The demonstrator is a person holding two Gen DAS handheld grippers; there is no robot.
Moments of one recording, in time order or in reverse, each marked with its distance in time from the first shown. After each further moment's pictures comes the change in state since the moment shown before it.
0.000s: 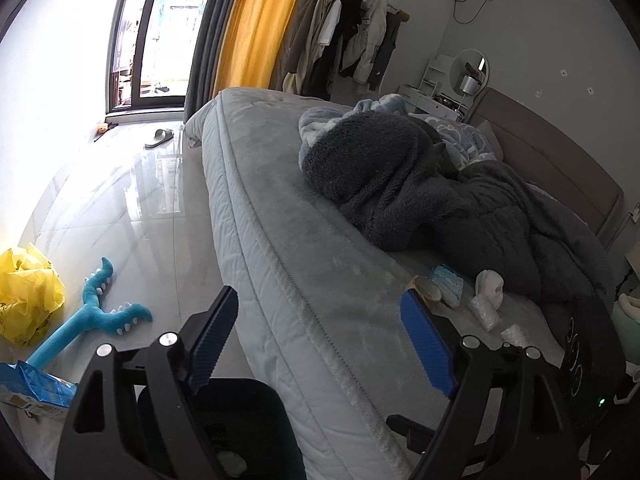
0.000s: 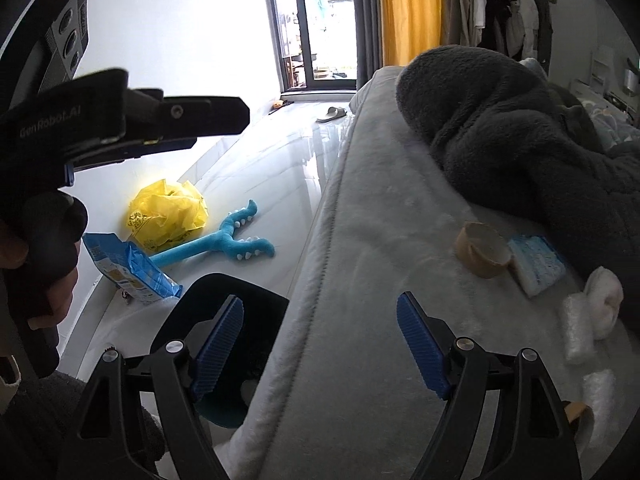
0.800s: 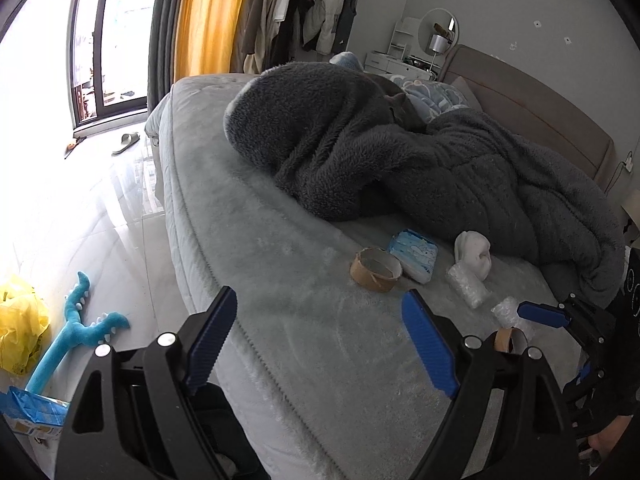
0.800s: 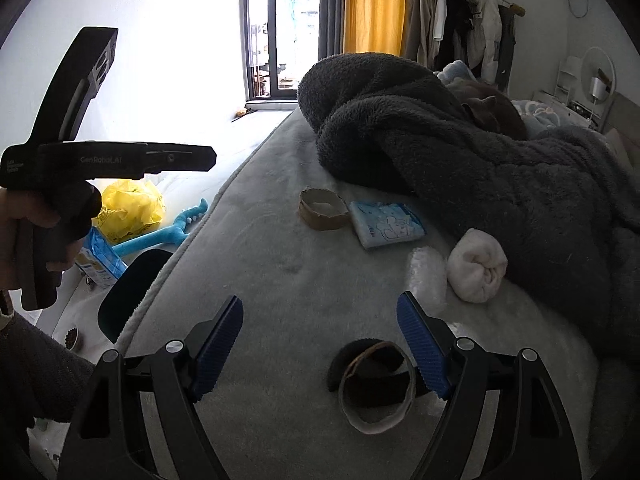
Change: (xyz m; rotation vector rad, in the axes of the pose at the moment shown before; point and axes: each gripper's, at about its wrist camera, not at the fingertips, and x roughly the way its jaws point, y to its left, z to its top) left arm 0.057 -0.071 -0.014 0.130 0.083 -0.032; right arm -0.071 -0.100 -0.048 -0.027 -0.035 -0.116
